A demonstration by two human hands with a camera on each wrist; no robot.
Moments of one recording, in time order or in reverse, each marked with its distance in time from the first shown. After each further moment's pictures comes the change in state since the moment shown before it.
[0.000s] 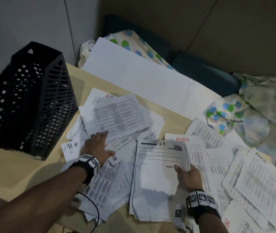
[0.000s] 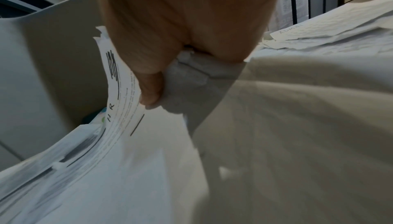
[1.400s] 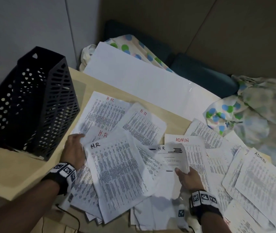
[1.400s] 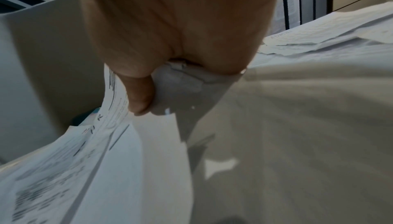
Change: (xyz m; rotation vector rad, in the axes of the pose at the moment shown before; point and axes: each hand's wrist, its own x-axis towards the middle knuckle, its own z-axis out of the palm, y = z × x) left_hand -0.032 -0.063 -0.013 -0.353 0.388 -0.068; right_hand -0.003 0.006 -0.010 -0.012 -0.168 -0.010
